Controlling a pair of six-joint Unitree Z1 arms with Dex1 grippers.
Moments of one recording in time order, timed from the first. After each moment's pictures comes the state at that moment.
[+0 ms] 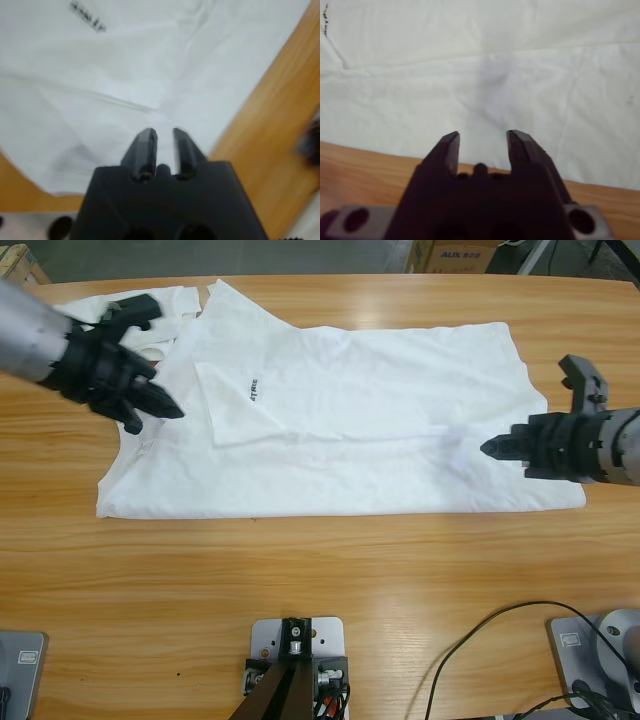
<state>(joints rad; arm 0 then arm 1) -0.51 1.75 -1.22 0.65 -0.26 0.31 0.58 1.33 -0.52 0.19 -0.04 0.69</state>
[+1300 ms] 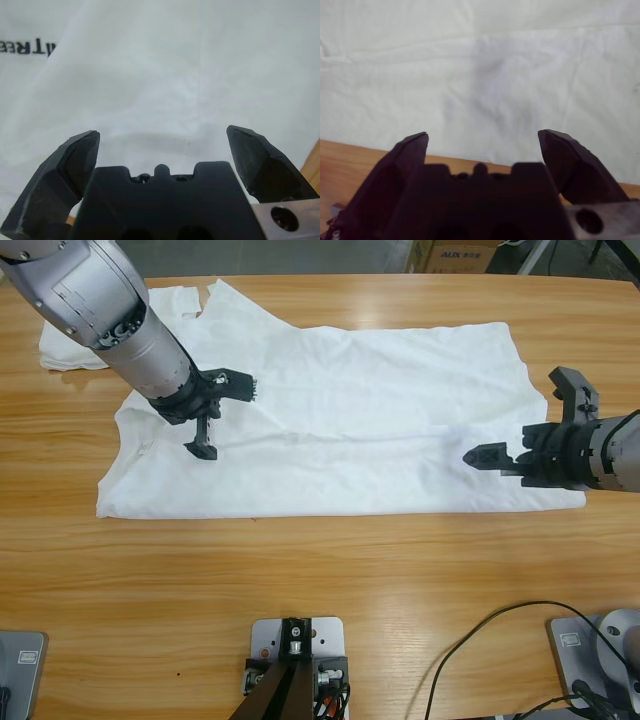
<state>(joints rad) -0.64 2.07 -1.46 0.81 -0.01 0.78 0.58 1.38 -0.52 0.20 -0.03 0.69</state>
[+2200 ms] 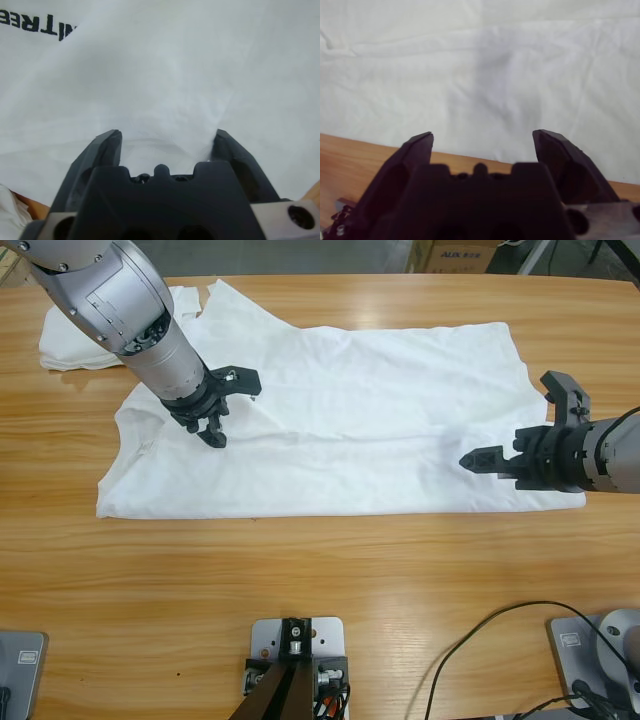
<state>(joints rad) -0.66 2.12 -1.50 0.81 0.05 0.60 0.58 1.39 -0.52 0.19 0.00 0.69</state>
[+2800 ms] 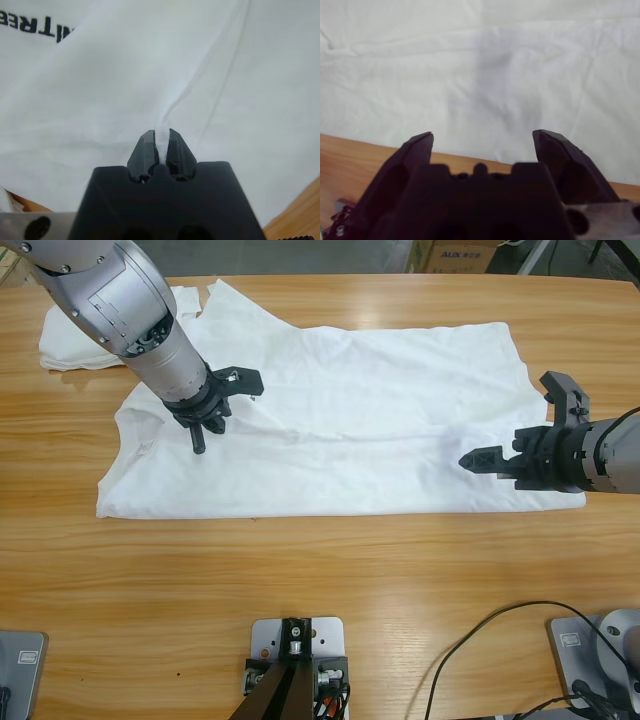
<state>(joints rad) -0.67 2.12 -1.51 0.81 0.05 0.56 0.58 1.39 -0.51 0.18 0.00 0.69</state>
